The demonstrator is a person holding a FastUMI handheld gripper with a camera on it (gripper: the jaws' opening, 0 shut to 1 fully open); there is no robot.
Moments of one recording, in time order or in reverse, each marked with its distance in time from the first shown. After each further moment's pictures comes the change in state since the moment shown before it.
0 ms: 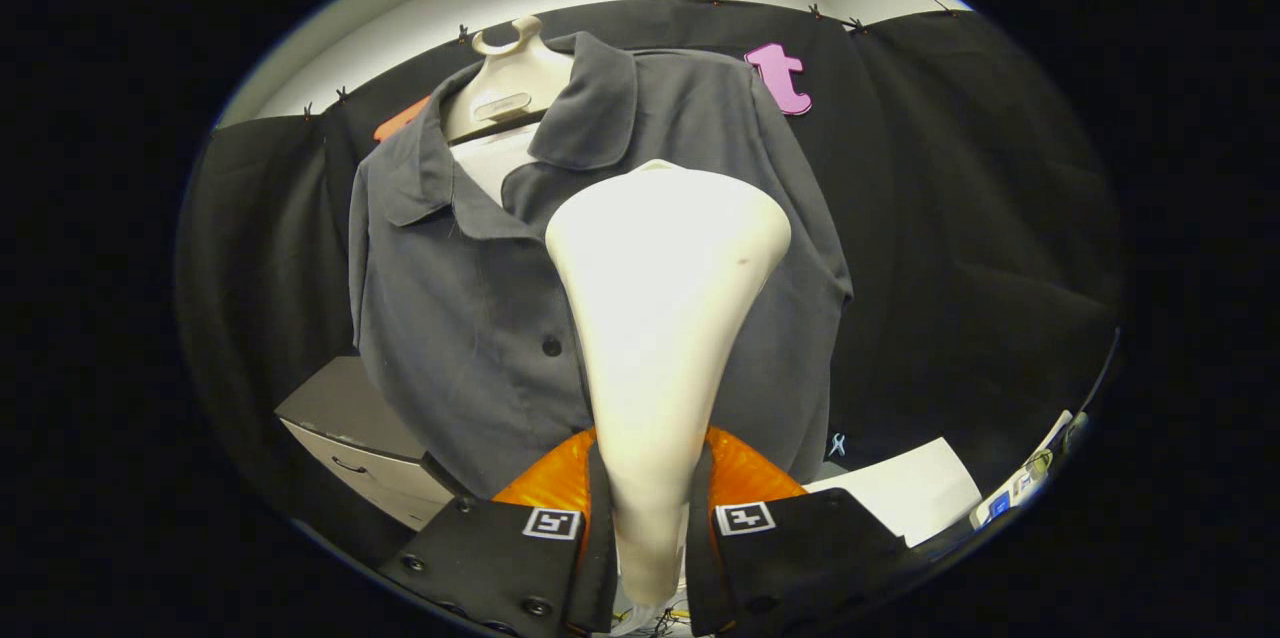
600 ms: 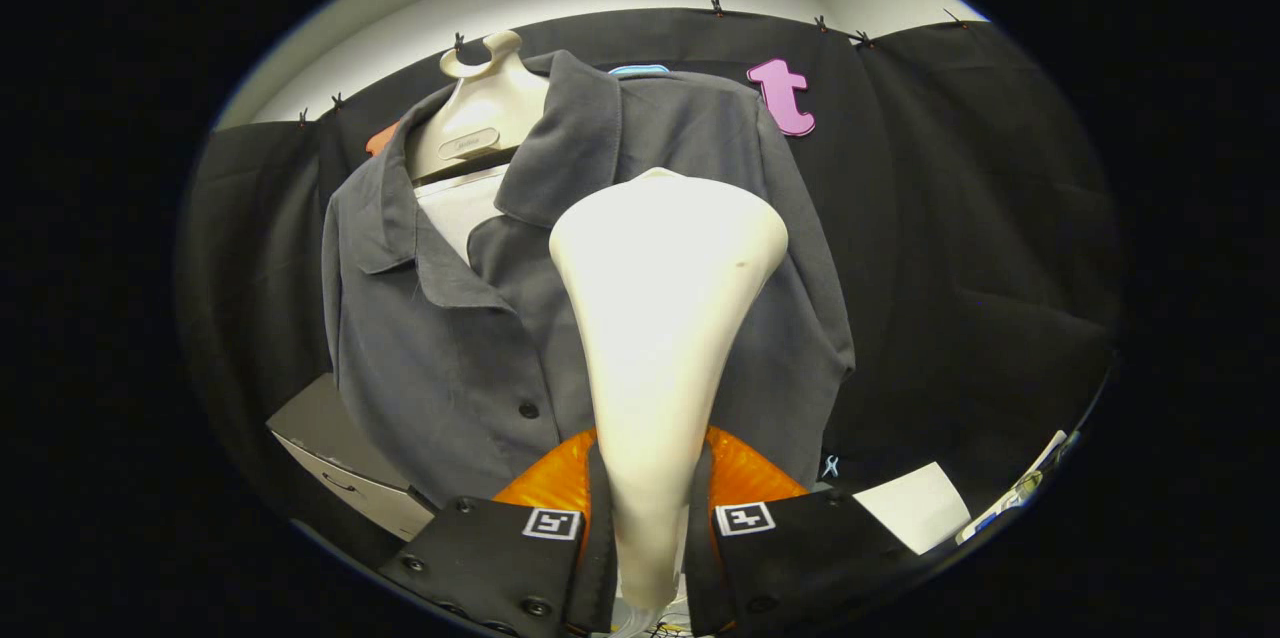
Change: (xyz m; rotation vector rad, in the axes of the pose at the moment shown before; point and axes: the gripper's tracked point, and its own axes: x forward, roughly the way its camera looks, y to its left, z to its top) arm 0.030 -0.011 0.036 -0.016 -0.035 -0.008
